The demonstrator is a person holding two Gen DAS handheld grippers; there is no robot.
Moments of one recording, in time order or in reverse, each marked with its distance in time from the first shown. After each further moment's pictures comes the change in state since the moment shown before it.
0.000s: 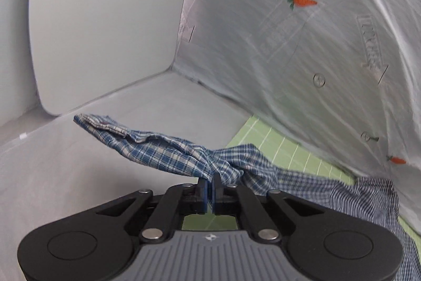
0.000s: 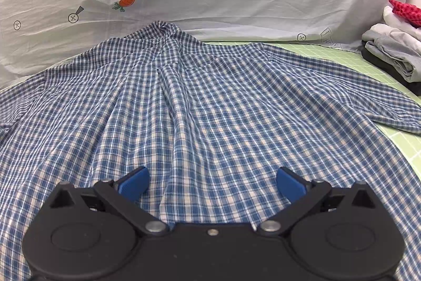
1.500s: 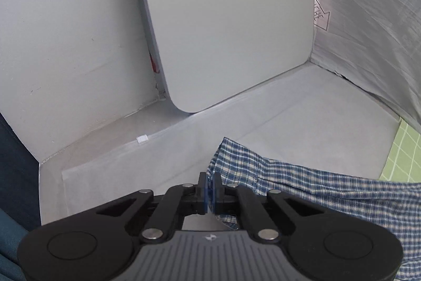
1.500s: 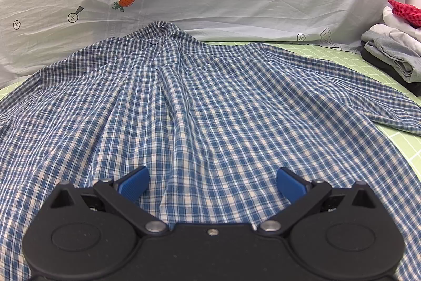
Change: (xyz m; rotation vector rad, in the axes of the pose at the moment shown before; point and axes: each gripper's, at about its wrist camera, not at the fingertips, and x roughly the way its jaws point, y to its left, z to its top) left arm 0.028 0.110 0.042 -0.058 -0.076 0.456; right arm 0.000 -0.002 0.001 -0.005 -0.002 0.005
